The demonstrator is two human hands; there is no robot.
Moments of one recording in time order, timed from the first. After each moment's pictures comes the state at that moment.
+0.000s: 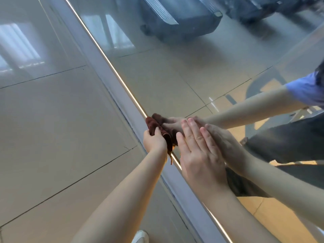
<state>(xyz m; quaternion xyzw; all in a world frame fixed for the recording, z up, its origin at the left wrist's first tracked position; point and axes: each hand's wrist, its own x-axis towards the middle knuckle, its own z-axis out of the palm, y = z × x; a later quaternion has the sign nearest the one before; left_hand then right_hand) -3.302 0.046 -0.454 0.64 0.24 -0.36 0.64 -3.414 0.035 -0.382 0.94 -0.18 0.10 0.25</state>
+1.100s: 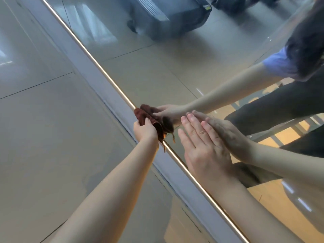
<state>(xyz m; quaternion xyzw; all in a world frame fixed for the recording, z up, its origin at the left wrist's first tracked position) -3.143 0.025 -0.462 0.63 0.23 -0.39 0.63 -3.290 0.014 -0.373 0.95 -0.17 0.08 0.26</state>
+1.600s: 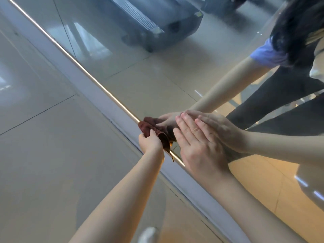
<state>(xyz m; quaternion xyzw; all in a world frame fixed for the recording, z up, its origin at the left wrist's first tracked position) -3.084 0.021 -0.459 0.65 0.21 -0.42 0.60 -3.198 0.010 -0.375 0.94 -0.20 0.13 0.25</state>
